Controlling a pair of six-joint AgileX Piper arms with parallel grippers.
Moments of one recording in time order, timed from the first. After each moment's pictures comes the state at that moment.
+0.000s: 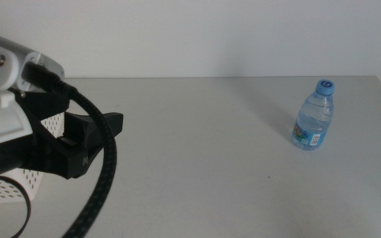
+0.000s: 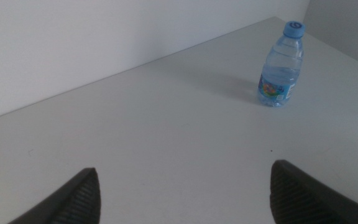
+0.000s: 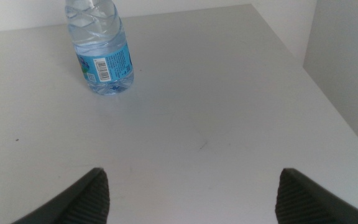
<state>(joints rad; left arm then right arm) -0.58 0.79 -0.75 -0.05 0.41 0.00 -0.07 -0.01 0.02 -0.06 0.38 0.15</state>
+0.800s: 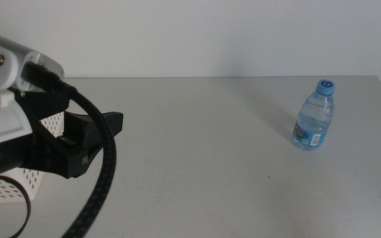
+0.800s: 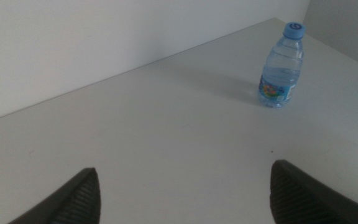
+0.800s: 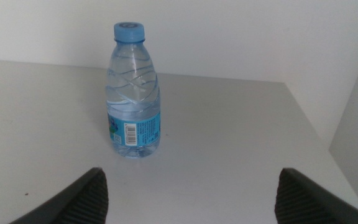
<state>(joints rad) -0.58 0.79 -0.75 -0.04 0.40 0.00 -0.07 0.59 0.03 -0.20 -0.40 0.12</state>
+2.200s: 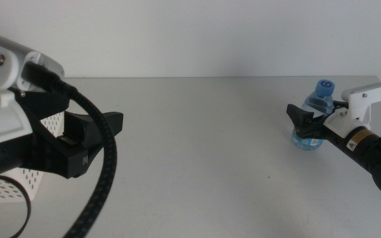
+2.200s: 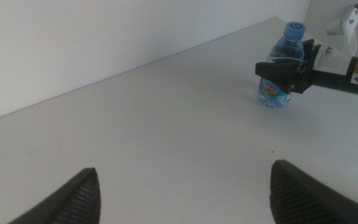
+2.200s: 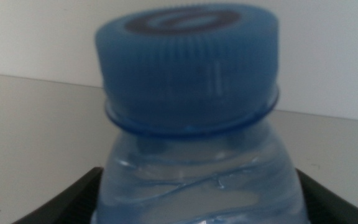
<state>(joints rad) -0.58 0.79 -0.75 -0.04 0.40 0.00 -0.01 2.03 -0.77 -0.43 -1.08 0.24</state>
